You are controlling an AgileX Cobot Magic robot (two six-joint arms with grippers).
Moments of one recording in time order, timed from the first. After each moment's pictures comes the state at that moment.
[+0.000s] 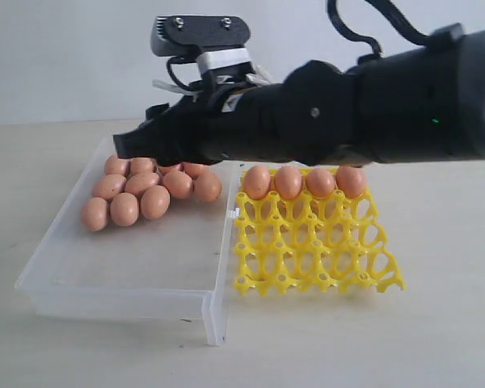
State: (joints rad) left arm 0.04 0.00 0.00 0.10 0.39 0.03; right arm 0.80 1.75 -1.14 0.50 -0.05 -0.25
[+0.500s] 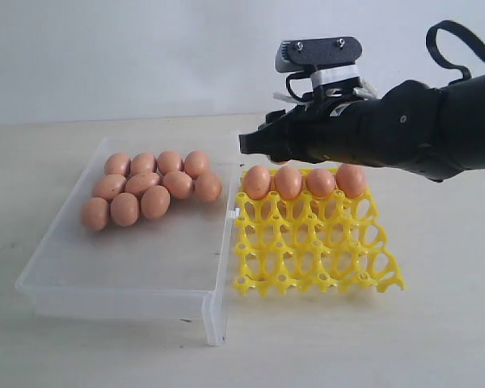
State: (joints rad) left arm 0.04 0.00 0.00 0.10 0.39 0.03; right arm 0.56 1.75 -0.97 0.60 -0.17 -0.42
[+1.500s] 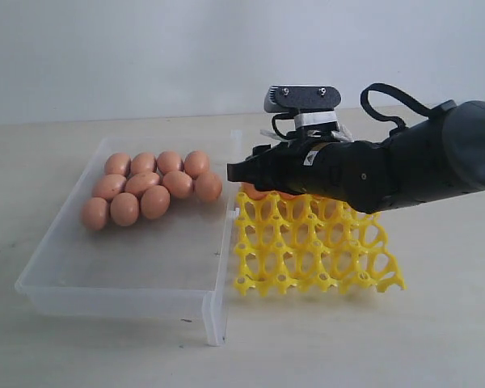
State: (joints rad) left arm 0.04 0.00 0.00 0.10 0.39 0.03; right arm 0.56 1.90 -0.97 0.28 -0.28 0.02
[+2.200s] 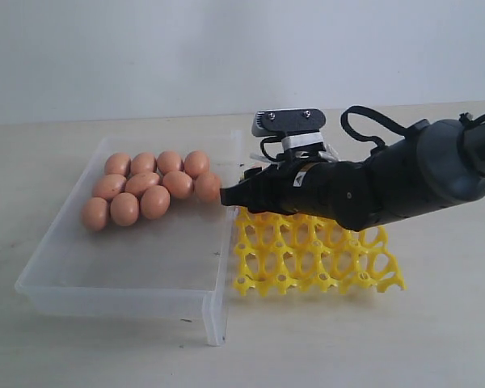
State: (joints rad) left arm 0.04 0.00 0.00 0.10 0.39 0.03; right arm 0.59 1.97 -0.97 0.26 -0.28 0.03
